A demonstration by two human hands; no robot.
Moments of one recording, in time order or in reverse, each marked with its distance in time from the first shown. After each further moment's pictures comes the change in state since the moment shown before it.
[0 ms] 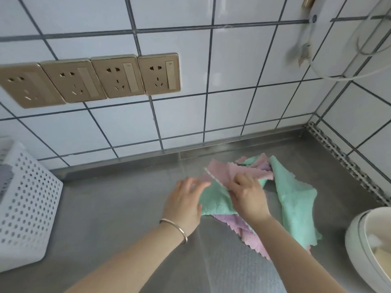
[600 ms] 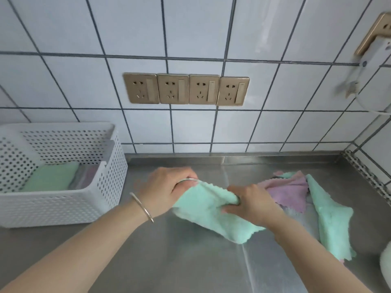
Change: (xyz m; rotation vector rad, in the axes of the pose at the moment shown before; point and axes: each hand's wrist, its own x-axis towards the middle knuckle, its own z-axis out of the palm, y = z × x) left_hand -0.098 -0.073 -0.172 -0.267 0.126 0.113; right_hand 0.023 -0.152 -0.083 0.154 -0.571 -0.059
